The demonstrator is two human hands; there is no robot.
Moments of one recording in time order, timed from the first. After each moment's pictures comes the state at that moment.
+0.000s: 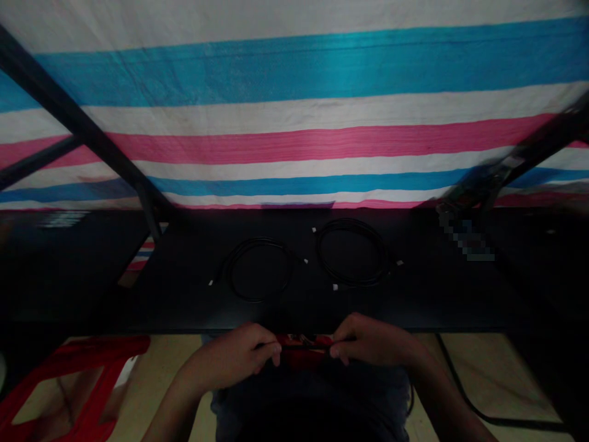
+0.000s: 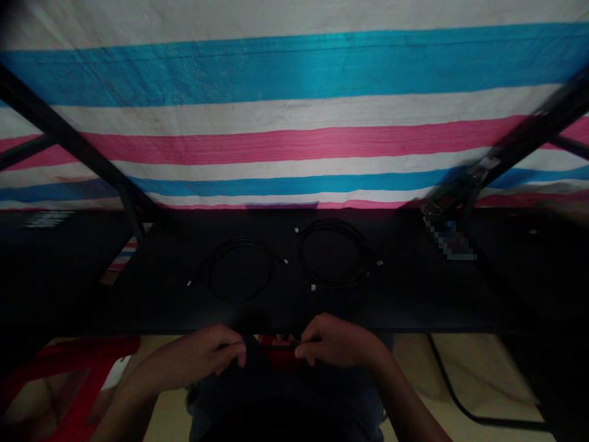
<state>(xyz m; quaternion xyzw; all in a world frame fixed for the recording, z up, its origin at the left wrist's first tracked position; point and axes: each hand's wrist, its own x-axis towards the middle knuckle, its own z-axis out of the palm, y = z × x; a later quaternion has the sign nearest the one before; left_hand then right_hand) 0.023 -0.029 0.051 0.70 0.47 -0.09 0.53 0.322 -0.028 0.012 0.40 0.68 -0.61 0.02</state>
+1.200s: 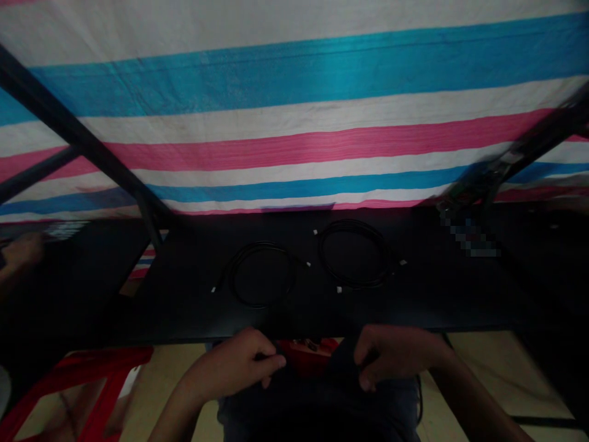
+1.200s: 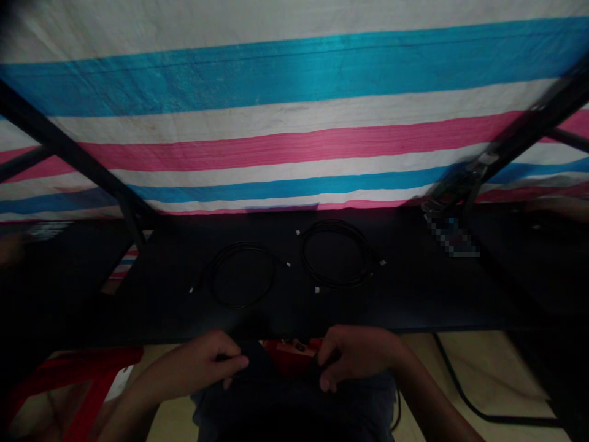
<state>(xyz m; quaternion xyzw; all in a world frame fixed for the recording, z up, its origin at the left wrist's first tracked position) 0.018 -0.031 0.040 0.71 0.45 -0.09 0.53 0.339 -0.027 0.011 0.31 0.63 -0.71 0.06</state>
